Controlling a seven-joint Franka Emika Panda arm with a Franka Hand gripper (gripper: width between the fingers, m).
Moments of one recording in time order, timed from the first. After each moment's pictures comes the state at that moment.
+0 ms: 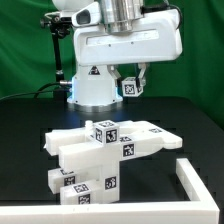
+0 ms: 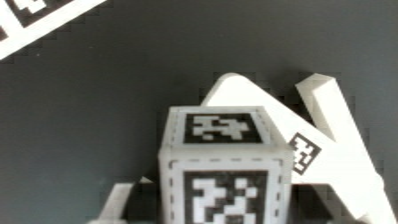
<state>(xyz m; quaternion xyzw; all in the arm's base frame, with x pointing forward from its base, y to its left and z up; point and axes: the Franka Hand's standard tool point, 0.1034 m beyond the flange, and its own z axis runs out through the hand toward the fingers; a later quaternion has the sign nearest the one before) 0.469 0.056 0.160 -0.96 0.26 0.01 0.07</state>
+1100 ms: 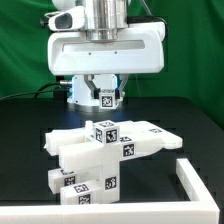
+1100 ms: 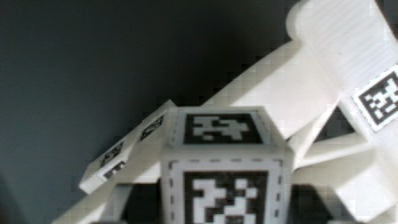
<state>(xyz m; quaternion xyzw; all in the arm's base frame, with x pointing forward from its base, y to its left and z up) 0.506 0.009 0.147 -0.99 0.12 -0.03 0.02</state>
